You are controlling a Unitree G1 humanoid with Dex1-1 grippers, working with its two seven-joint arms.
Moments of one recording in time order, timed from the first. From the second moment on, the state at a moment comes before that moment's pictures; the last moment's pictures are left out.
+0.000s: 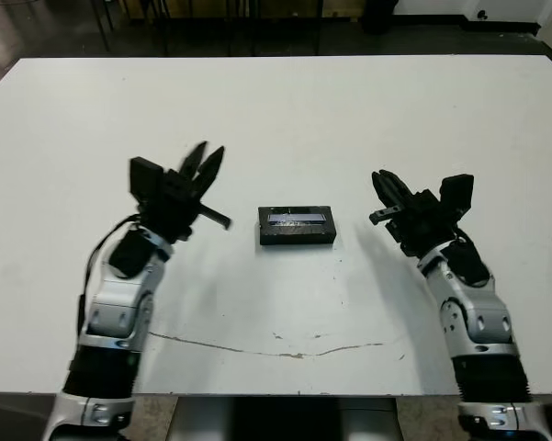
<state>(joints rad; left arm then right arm) -0.30 0.16 -0.06 0.05 -0.15 0.00 -0.37 -0.24 -0.21 -0.05 0.11 0.23 0.12 0.31</state>
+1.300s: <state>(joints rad) -0.36 0.02 -0.40 0.12 0.07 0.43 -0.24 -0.24 -0.21 -0.06 0.09 0.23 0.15 0.30</state>
